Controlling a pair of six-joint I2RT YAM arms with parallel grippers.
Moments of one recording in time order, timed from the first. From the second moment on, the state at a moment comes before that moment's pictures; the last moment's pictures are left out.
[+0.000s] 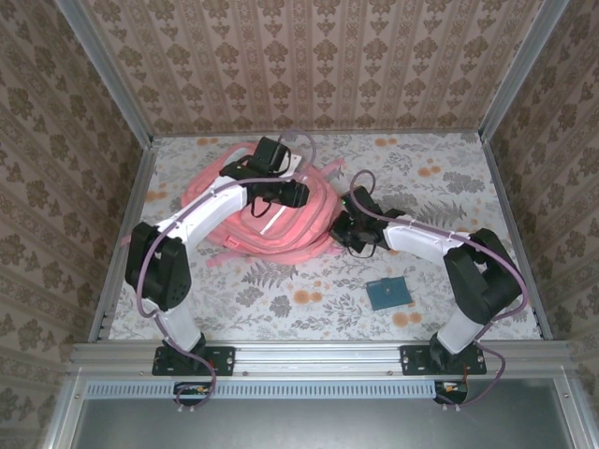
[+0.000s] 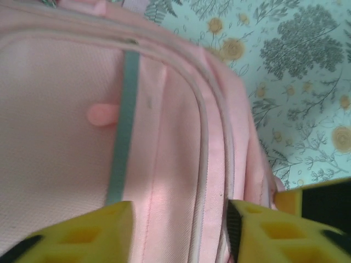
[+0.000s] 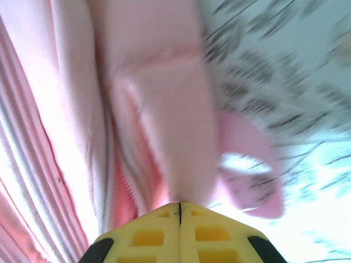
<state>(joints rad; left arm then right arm) -0.58 1.75 1.49 -0.65 0.20 -0.18 0.52 1.65 0.99 -0.31 -0.12 1.14</state>
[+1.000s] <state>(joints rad) -0.09 1.17 0.78 -0.57 0.23 -0.55 0.76 1.83 1.25 -0.54 0.05 1.08</state>
